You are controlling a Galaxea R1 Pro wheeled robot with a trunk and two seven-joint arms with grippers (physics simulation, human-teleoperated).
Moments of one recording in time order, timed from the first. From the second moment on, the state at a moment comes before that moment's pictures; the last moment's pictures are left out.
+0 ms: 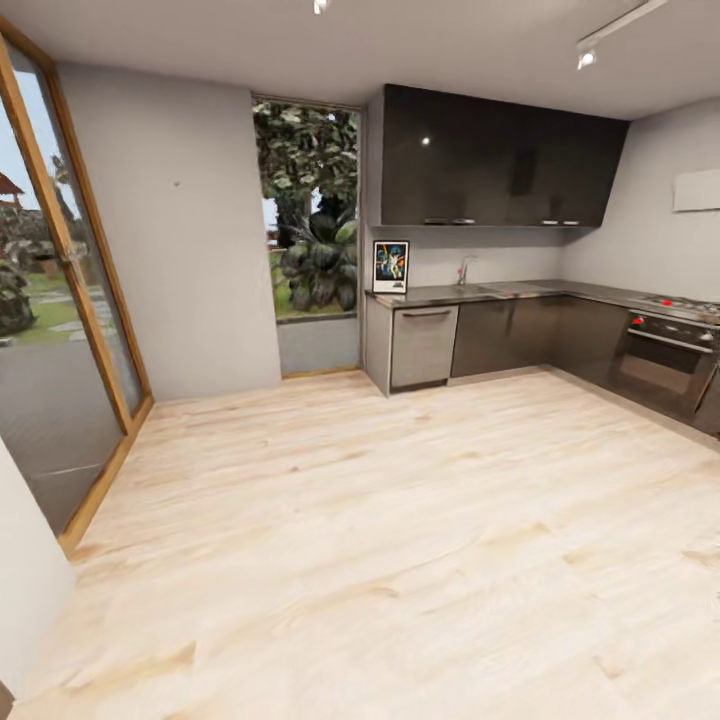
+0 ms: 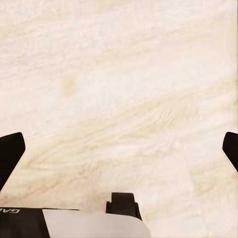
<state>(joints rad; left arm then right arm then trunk) 0.05 0.00 0.11 -0.63 0.00 0.00 0.01 -0.08 -0.01 0.00 -0.40 0.04 -0.07 0.00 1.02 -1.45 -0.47</state>
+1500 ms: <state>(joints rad) 0.05 0.00 0.11 -0.63 0.00 0.00 0.01 -0.08 -0.01 0.00 -0.40 0.04 -0.07 0.00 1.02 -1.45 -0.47</state>
